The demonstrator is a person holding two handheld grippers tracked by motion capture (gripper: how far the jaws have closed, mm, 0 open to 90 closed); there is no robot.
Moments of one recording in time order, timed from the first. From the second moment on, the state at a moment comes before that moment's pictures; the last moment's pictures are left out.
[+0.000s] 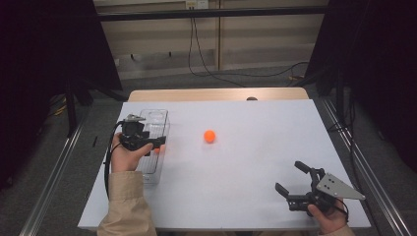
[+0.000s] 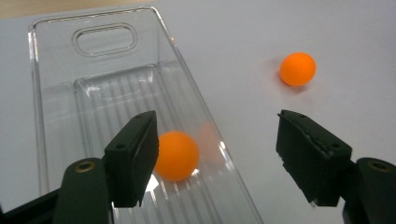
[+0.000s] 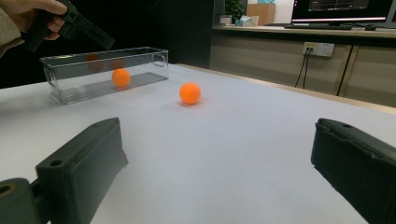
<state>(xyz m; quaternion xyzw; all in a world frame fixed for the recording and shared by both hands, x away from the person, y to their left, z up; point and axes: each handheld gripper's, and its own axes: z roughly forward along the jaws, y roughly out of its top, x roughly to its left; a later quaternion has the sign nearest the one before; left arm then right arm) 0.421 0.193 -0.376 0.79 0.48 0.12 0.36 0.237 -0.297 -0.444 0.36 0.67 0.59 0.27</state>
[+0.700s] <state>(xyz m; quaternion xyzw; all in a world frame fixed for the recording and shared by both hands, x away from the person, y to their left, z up) 0.422 0.169 -0.376 0.80 0.47 0.11 0.36 0.237 -0.297 -0.444 0.36 0.67 0.59 0.27</state>
